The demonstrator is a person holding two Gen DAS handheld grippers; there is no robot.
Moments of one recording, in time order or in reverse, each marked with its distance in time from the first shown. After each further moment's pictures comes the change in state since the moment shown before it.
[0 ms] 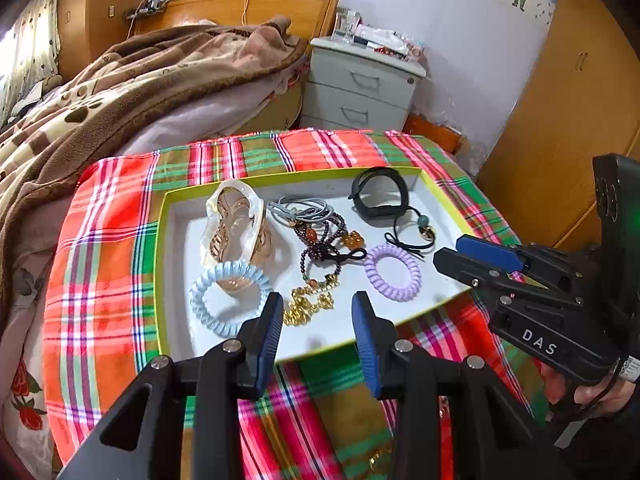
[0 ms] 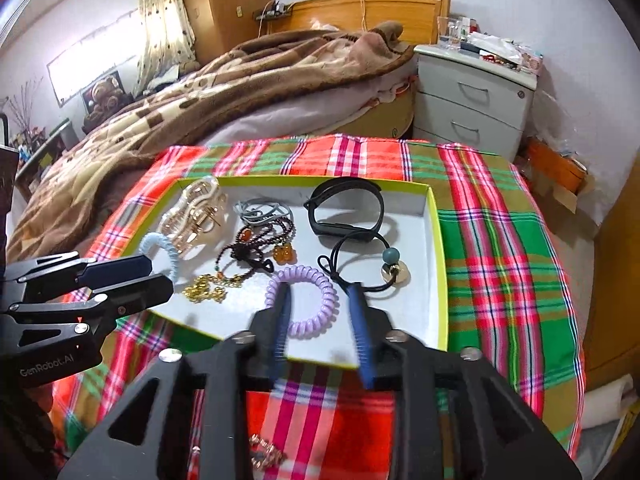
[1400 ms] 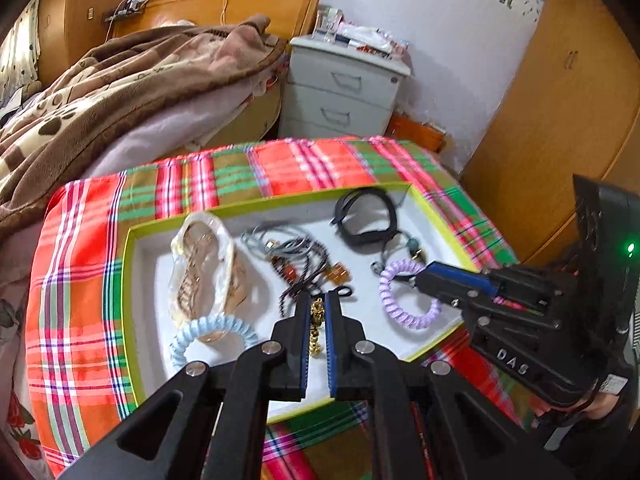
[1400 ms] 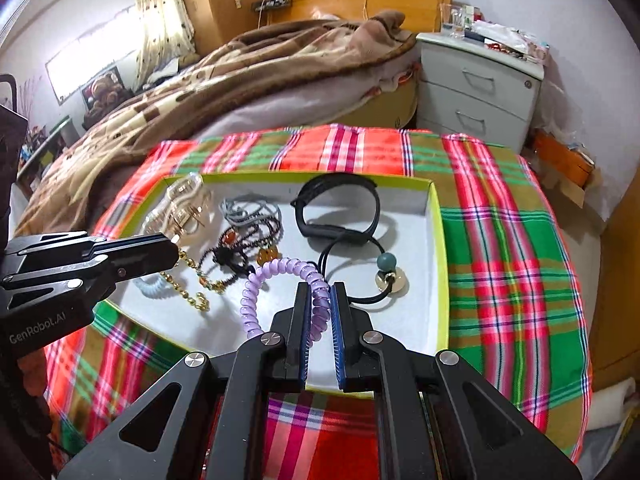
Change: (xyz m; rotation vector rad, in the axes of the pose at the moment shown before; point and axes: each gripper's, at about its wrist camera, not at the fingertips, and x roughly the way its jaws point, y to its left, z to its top) left arm 0.033 -0.002 0.029 0.031 0.023 -0.051; right arm 0.035 -0.014 0.012 -0.018 0.068 0.006
